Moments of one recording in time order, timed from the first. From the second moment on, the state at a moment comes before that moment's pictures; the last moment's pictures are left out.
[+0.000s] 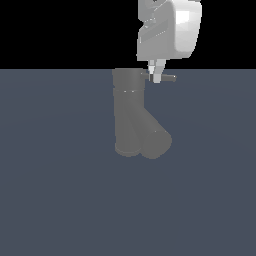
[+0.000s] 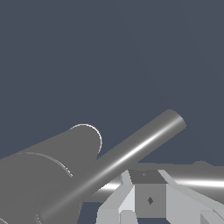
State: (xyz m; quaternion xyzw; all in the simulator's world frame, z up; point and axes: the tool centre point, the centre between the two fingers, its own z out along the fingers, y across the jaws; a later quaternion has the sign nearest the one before) arm -0.078 -0.063 0.270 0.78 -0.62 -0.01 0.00
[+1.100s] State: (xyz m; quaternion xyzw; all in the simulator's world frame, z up) arm -0.017 -0.089 0.270 0.79 -0.62 -0.01 0.00
